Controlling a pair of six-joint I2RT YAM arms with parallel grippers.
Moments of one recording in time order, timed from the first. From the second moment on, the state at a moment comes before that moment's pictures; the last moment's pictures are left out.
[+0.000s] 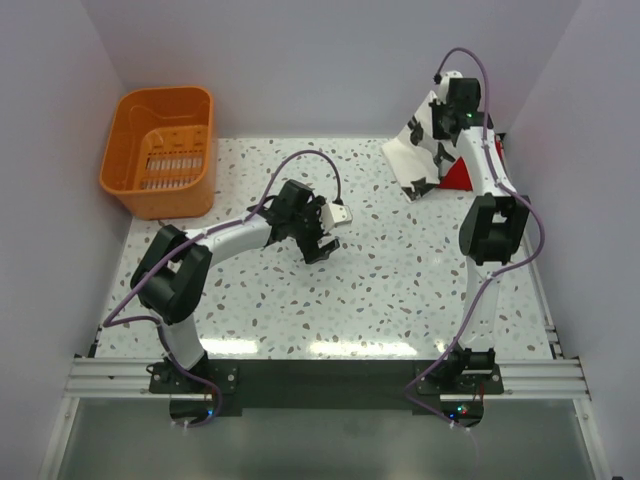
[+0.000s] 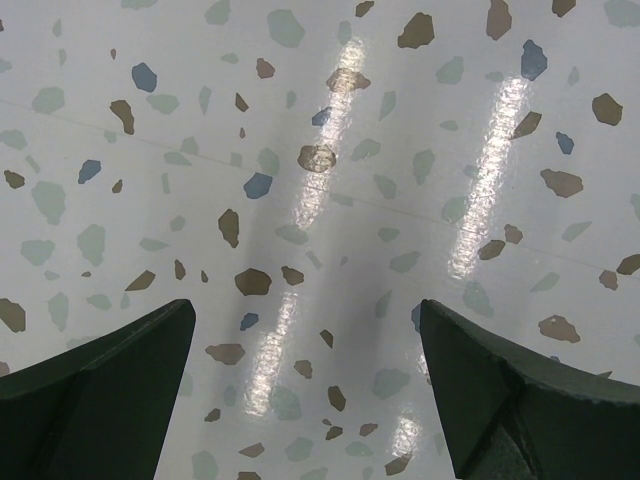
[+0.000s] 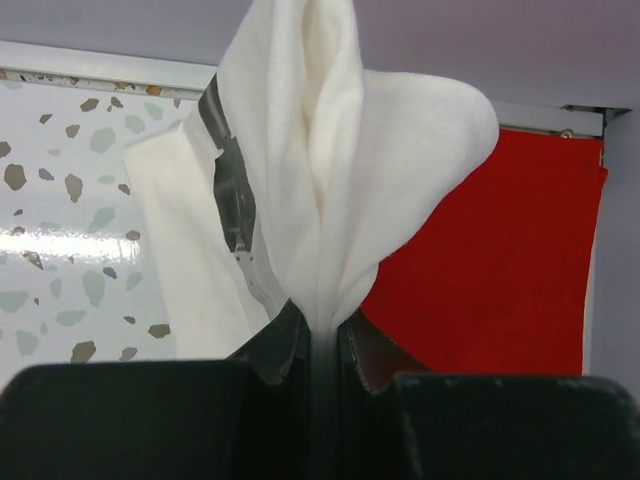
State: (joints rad) left arm -0.60 1.80 1.16 -0.23 0.39 0.55; right arm 0.01 2.29 2.26 -0.60 0.07 -0.13
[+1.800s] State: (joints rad) left arm -0.60 1.83 1.19 -0.23 0.42 0.53; right arm -0.08 2.25 2.35 -0.62 0.12 -0.22
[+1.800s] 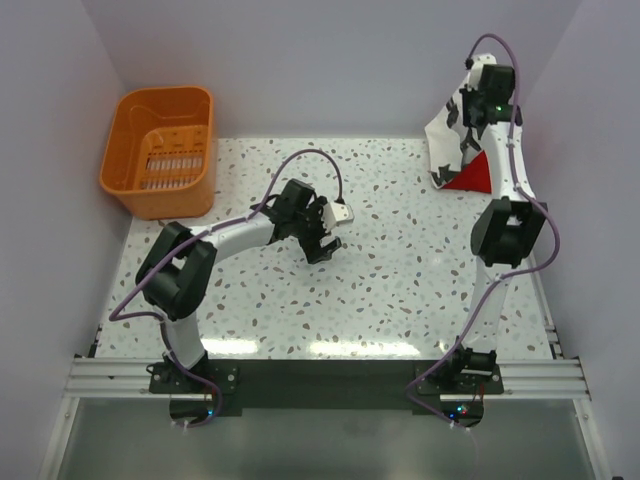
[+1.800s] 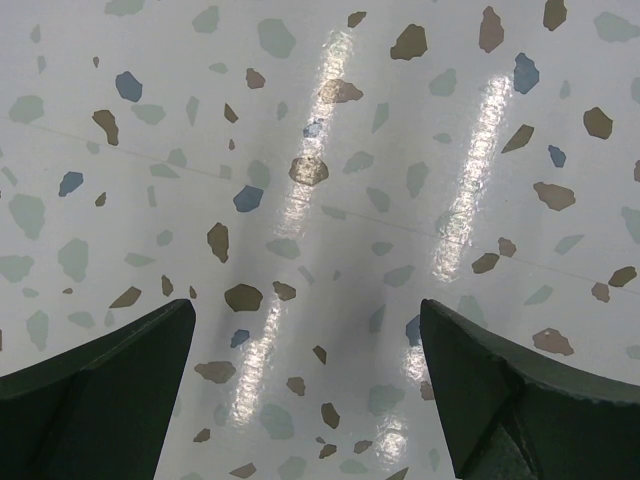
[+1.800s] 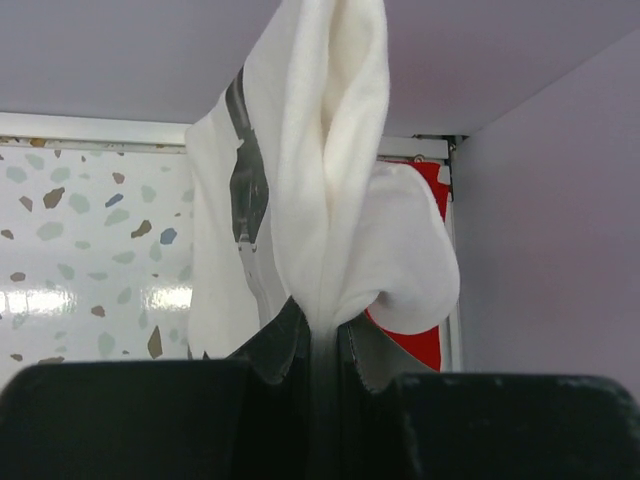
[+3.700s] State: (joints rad) left arm -0.35 1.82 1.53 -0.38 0.50 0.31; right arm -0.13 1.88 1.97 -0.51 -0.18 -0.21
